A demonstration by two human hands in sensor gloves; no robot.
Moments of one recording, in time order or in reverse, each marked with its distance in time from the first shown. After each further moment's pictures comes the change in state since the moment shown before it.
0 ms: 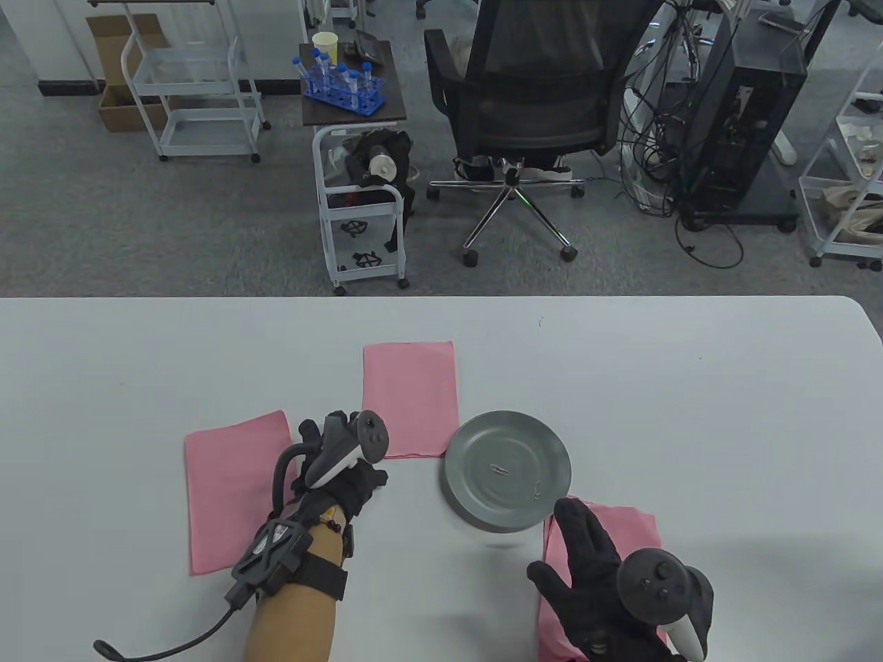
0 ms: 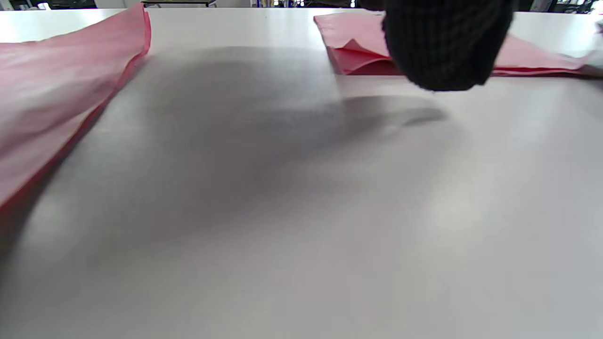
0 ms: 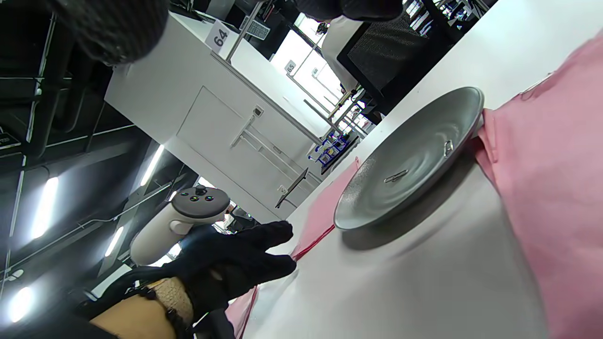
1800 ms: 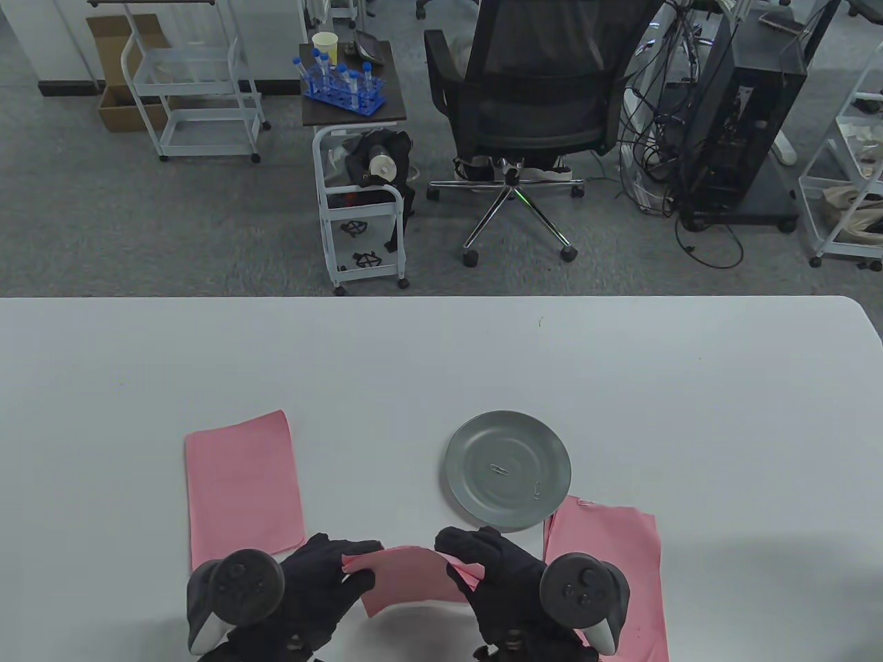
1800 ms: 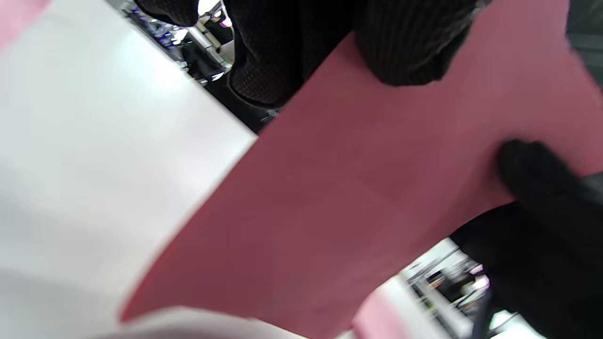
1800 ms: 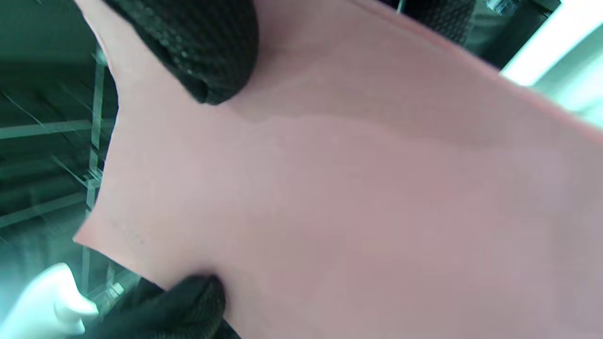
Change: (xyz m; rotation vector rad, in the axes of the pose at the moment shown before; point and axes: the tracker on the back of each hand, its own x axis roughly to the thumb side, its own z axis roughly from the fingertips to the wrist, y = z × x) left_hand -0.057 -0.033 0.181 0.227 -0.557 0.668; right_hand 0.045 0.069 -0.026 0.001 -0.169 -0.093
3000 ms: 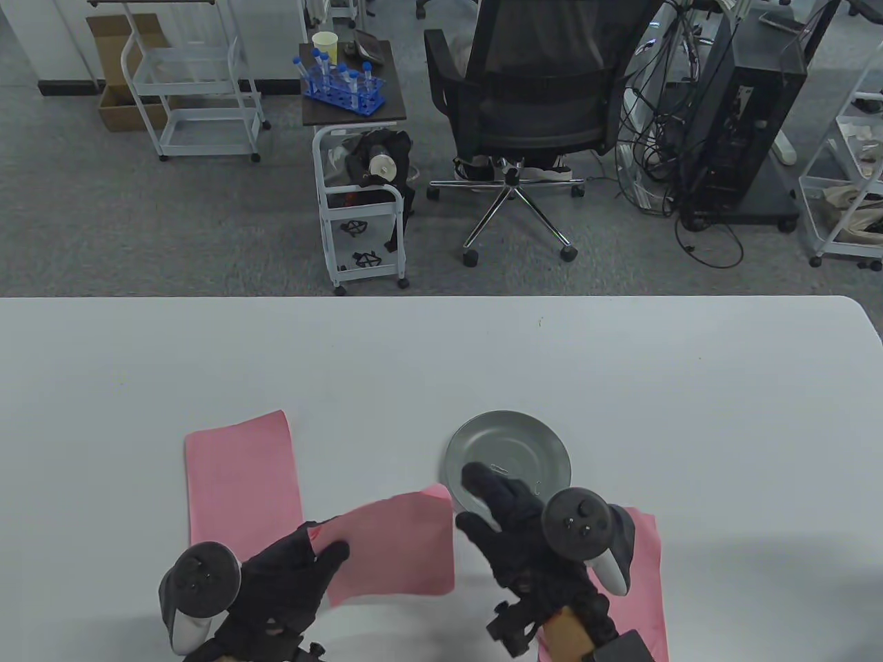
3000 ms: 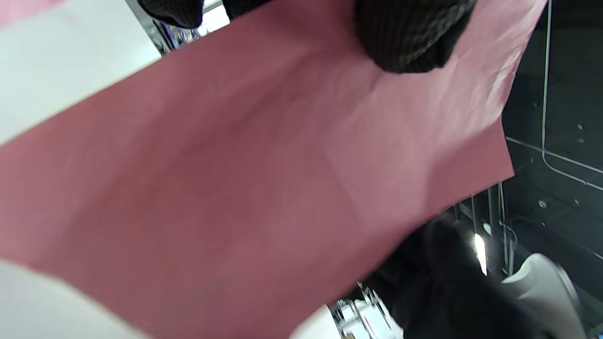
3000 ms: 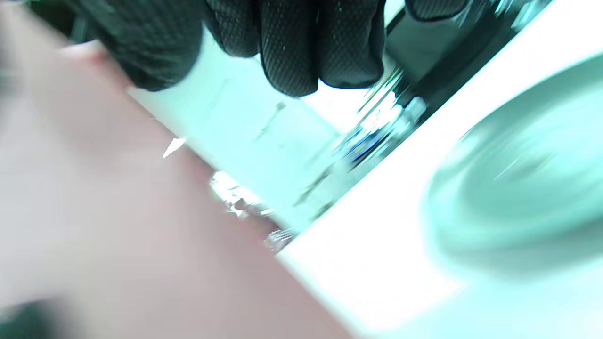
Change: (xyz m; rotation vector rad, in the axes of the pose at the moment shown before) left_hand -0.018 0.031 0.010 0.225 -0.028 0.328; right_hand -0.010 -0.043 -0.052 -0.030 0.151 0.241
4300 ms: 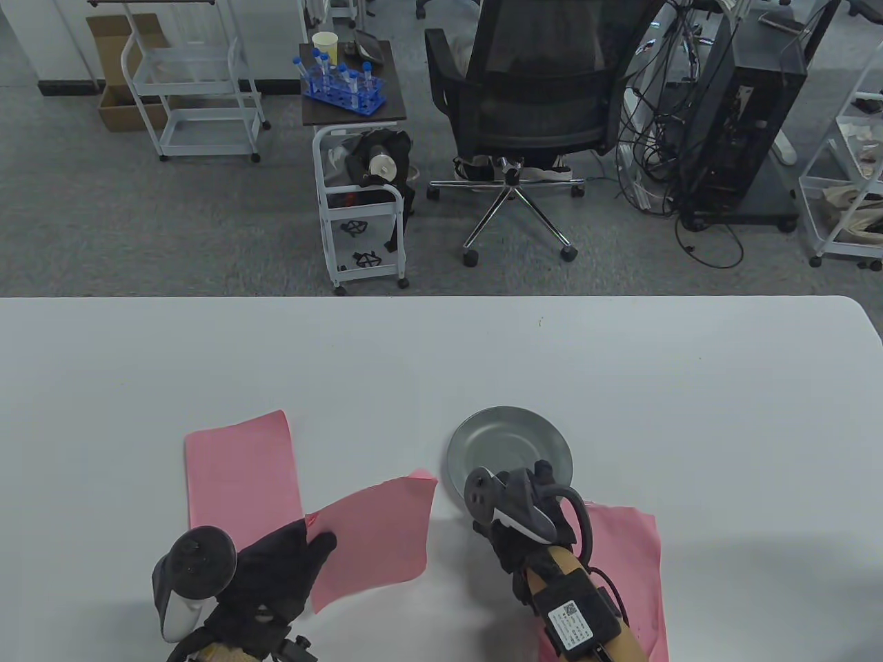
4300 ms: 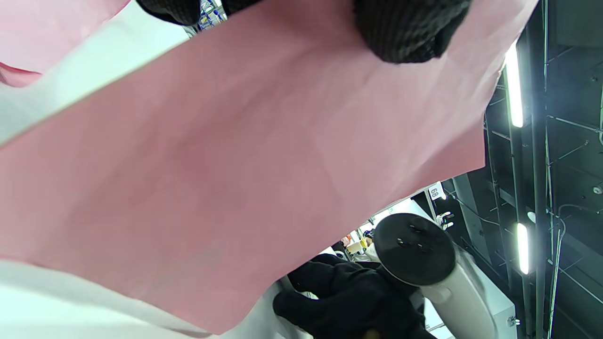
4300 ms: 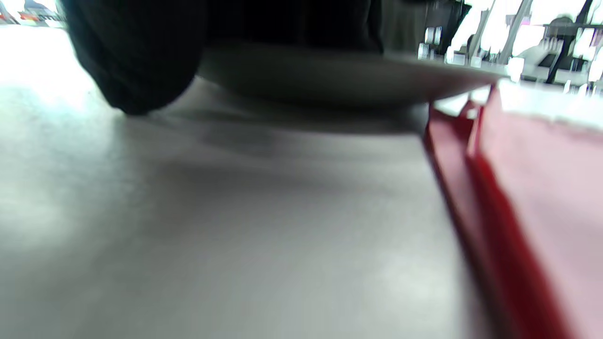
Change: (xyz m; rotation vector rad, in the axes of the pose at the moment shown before) left_hand -0.017 0.002 -0.008 -0.085 0.092 -0.038; right_hand -0.037 0.084 -0.043 0.193 0.135 0.860
